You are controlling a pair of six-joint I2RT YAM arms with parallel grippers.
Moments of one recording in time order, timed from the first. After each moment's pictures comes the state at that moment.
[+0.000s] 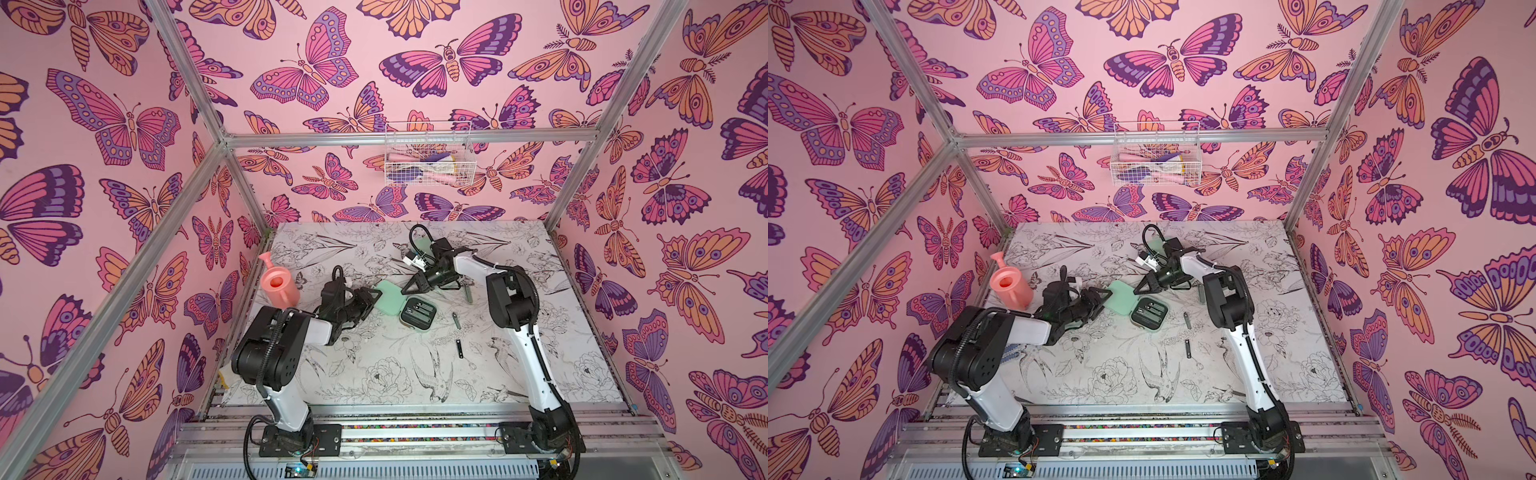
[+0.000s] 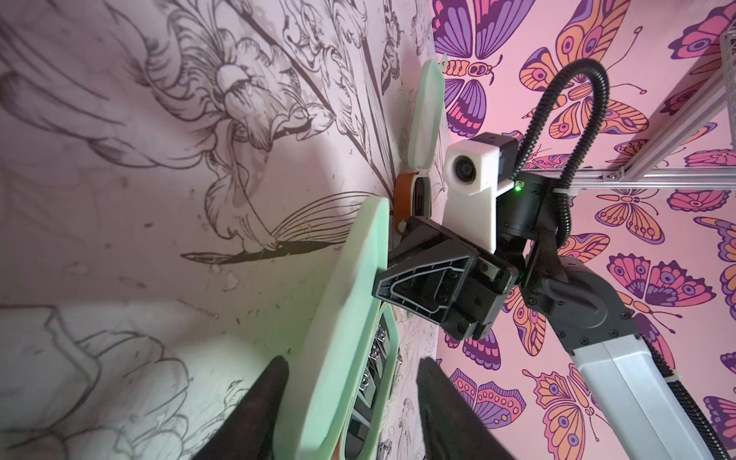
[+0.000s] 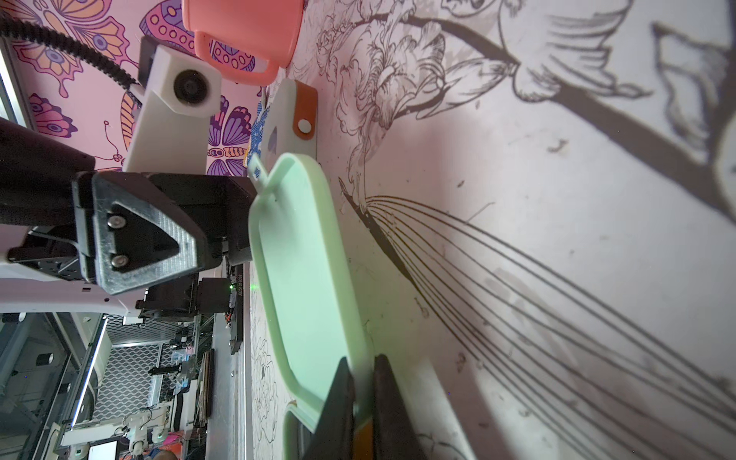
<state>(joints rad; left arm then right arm) -0.25 1.76 0.61 0.66 0.52 -1.14 0.39 2.56 2.02 -0.77 -1.12 -0.11</state>
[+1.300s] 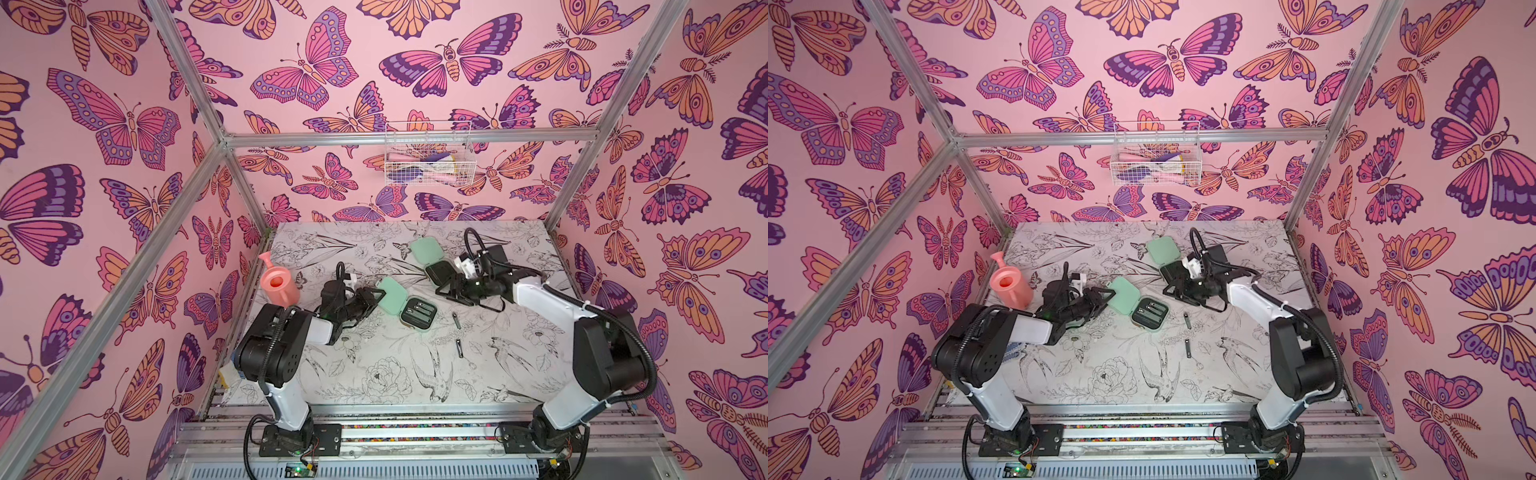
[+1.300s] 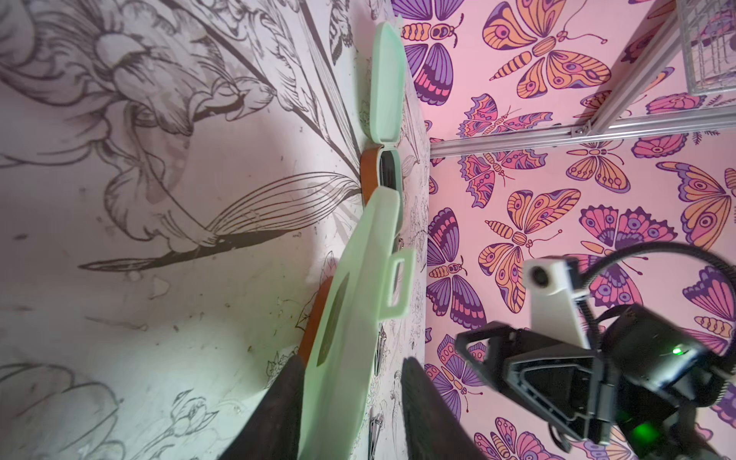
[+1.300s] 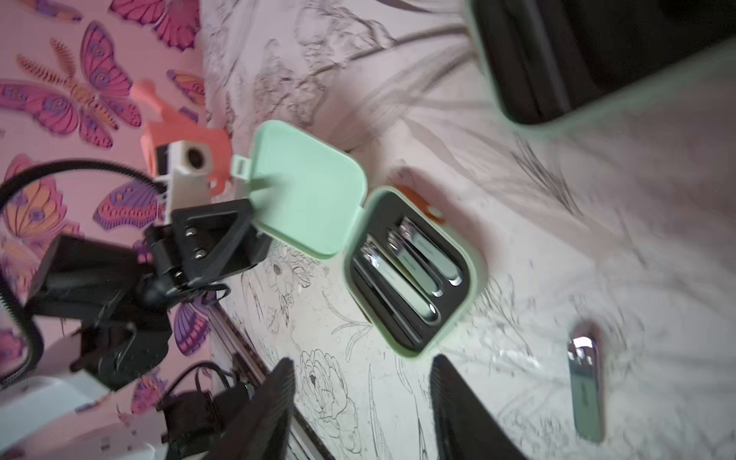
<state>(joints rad) -0.25 1.77 0.62 0.74 0.63 -1.09 0.33 1.61 1.00 -0.34 -0.60 0.65</state>
